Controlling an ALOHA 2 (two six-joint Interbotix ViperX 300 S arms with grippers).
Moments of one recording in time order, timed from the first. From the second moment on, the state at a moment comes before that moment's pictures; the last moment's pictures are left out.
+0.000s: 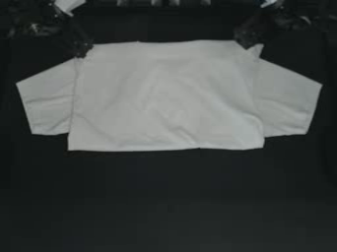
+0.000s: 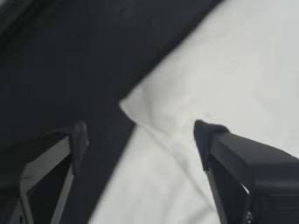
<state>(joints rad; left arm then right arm) 0.69 -0.14 0.52 0.35 0.80 -0.42 -0.72 -0.13 0.57 -0.22 0.63 0.46</state>
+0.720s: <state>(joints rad) 0.54 -0.46 0.78 0.29 0.88 -0.80 -0.53 -0.35 0.78 -0.31 0.91 0.96</state>
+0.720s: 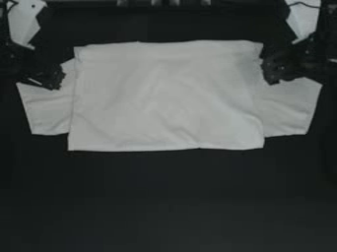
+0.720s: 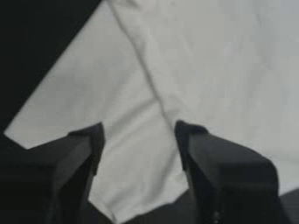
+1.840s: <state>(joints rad) 0.50 -0.40 0.97 0.32 0.73 -0.99 -0.58 -0.42 1.03 -0.30 0.76 1.22</state>
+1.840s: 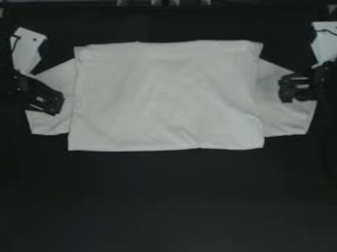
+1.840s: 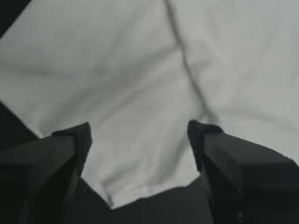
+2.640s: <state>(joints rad) 0.55 -0.27 0.99 0.39 0.67 -0.99 -0.61 -0.31 1.08 -0.29 0.67 1.21</state>
